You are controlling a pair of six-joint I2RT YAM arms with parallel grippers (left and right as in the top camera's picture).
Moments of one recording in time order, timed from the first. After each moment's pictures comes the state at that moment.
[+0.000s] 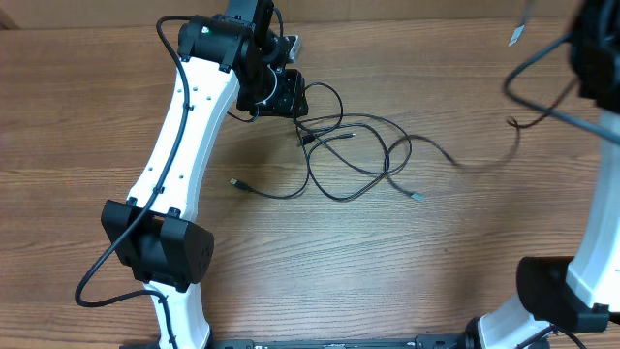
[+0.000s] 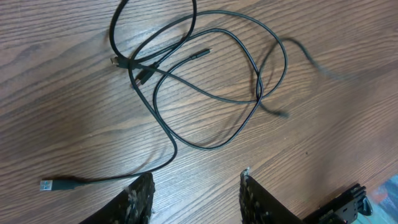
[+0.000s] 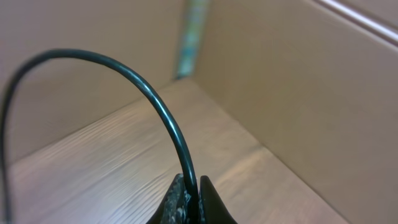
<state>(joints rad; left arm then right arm) -0.30 2.03 2.15 -1.39 0.37 -0.14 -0.03 1.80 2.56 -1.47 0.77 0.35</state>
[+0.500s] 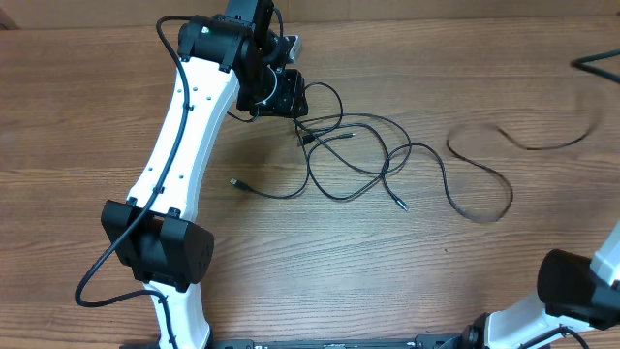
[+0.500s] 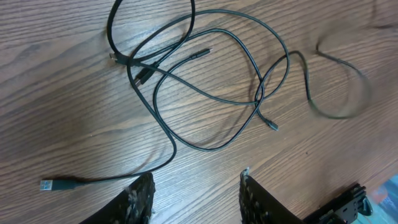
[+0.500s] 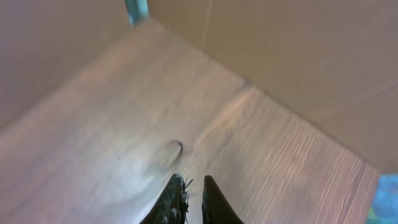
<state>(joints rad) -0.30 2.03 2.15 -1.39 0.37 -0.14 -0.30 1.80 2.35 -1.49 0.50 0.43</state>
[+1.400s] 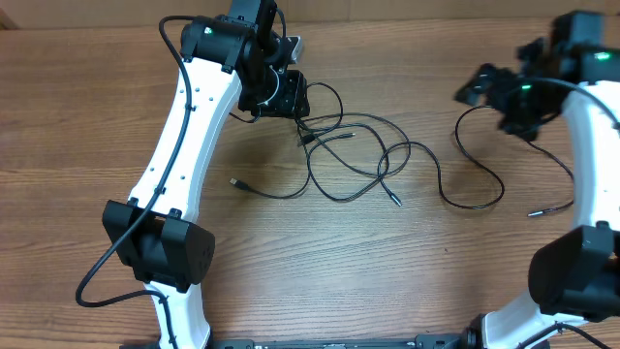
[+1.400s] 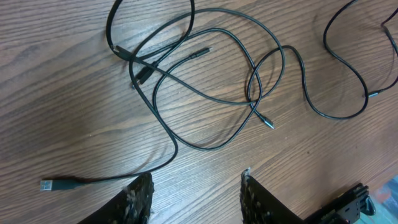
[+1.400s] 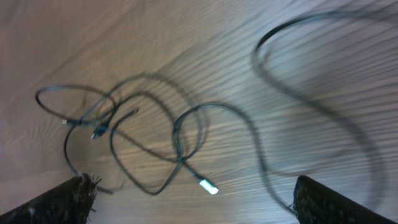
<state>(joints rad) -0.31 2.03 2.15 -1.39 0.36 -0.14 -0.14 1.81 1.72 -1.19 -0.36 0.33</state>
